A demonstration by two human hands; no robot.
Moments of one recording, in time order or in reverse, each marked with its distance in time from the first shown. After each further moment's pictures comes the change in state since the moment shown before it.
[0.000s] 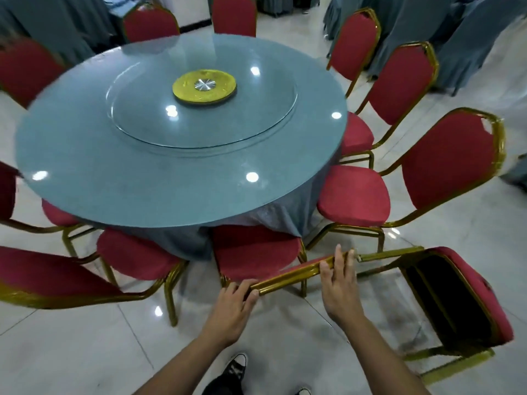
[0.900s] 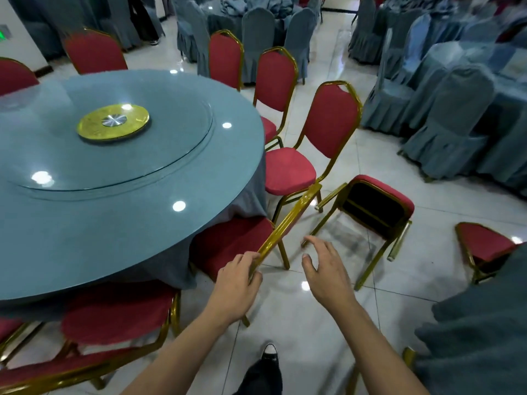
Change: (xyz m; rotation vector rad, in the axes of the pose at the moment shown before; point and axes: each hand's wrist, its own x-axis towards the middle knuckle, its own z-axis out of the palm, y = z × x) left_hand -0.059 -0.098 -0.137 0.060 -0.142 0.632; right_hand -0.192 -0.187 0.090 0.148 0.524 0.232
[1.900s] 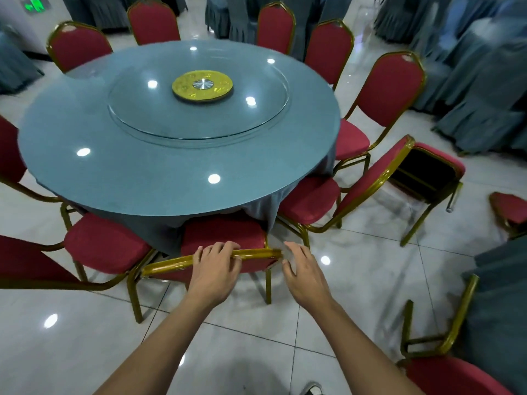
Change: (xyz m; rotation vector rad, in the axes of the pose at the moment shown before) left_hand -0.293 -0.299 -0.246 0.283 0.057 -0.160; right_hand -0.272 -0.309 0.268 0.025 -0.187 -0.020
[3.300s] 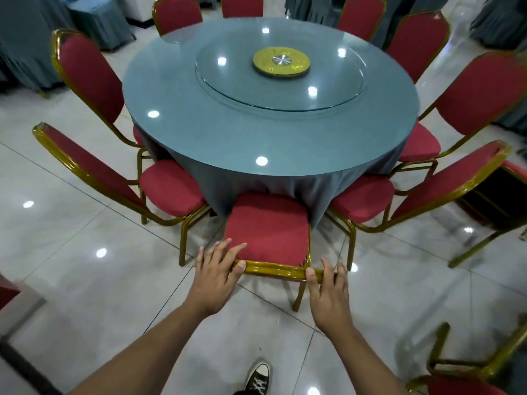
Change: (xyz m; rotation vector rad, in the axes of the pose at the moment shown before) left_hand -0.158 -0.131 0.028 -0.071 0.021 -0.122; right_hand -0.125 -0.011 0.080 0.000 -0.149 0.166
